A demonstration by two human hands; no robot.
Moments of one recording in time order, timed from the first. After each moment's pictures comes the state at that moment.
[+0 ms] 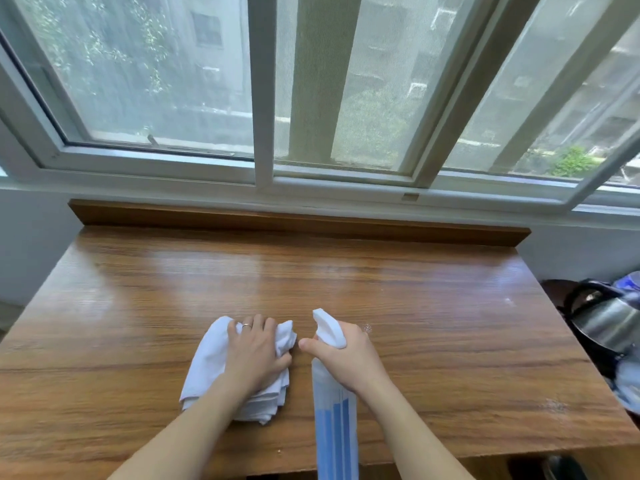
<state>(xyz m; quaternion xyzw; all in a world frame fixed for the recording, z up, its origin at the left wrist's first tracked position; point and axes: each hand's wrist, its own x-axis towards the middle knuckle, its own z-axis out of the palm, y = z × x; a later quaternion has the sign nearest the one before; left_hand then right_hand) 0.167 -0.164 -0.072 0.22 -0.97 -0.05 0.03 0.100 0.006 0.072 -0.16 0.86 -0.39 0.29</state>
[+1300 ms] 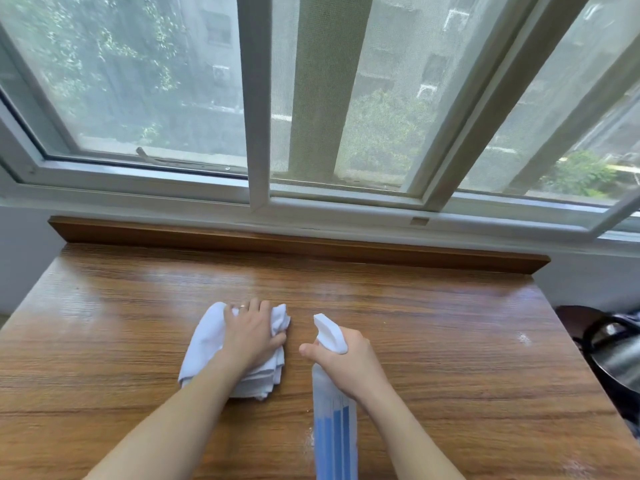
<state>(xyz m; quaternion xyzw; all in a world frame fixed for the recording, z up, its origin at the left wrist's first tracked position) 0.077 -0.219 -0.059 0.25 -0.97 -0.05 -0.01 0.033 -0.022 0.082 -0.16 0.86 -0.38 0.30</state>
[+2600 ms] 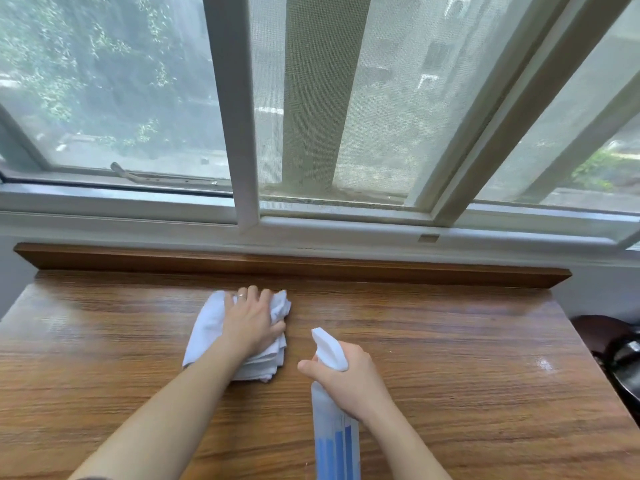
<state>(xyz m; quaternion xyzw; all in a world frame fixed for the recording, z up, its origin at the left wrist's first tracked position) 0.000 -0.266 -0.055 0.23 -0.97 -0.04 -0.03 -0.014 -0.048 0.079 -0.14 0.85 -0.39 0.33</state>
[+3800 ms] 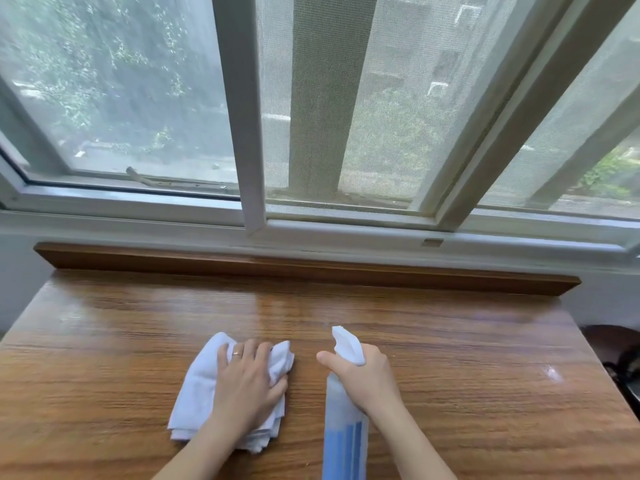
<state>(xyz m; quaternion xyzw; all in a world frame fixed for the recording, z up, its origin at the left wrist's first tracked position) 0.088 -0.204 -0.067 0.23 -0.97 -0.07 0.10 -0.023 -0.038 0.069 -0.06 0.87 -0.39 0.30</state>
